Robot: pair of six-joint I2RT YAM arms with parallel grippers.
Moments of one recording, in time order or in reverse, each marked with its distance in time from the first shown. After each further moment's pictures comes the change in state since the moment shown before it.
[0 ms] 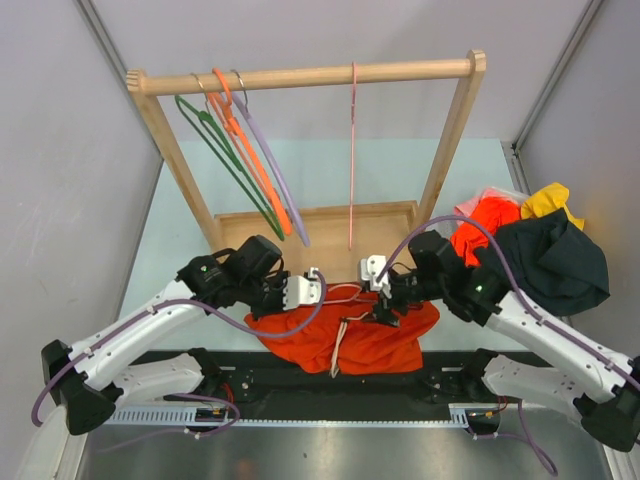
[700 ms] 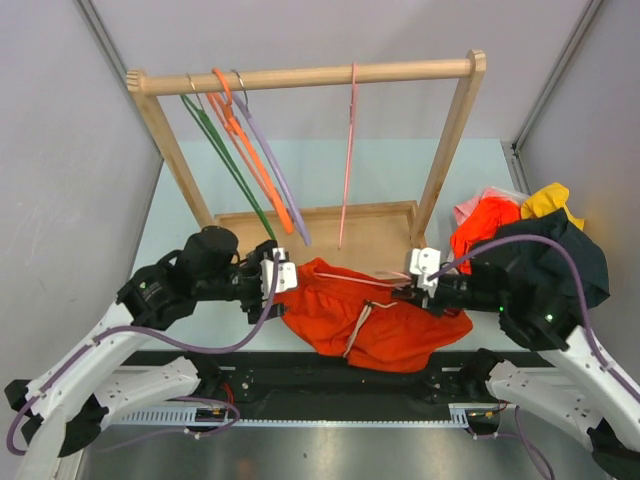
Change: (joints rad) left arm -0.003 -0.179 0.166 0.040 0.061 -0.089; right arm -0.023 -0.232 0.093 -0.139 0.137 0.096
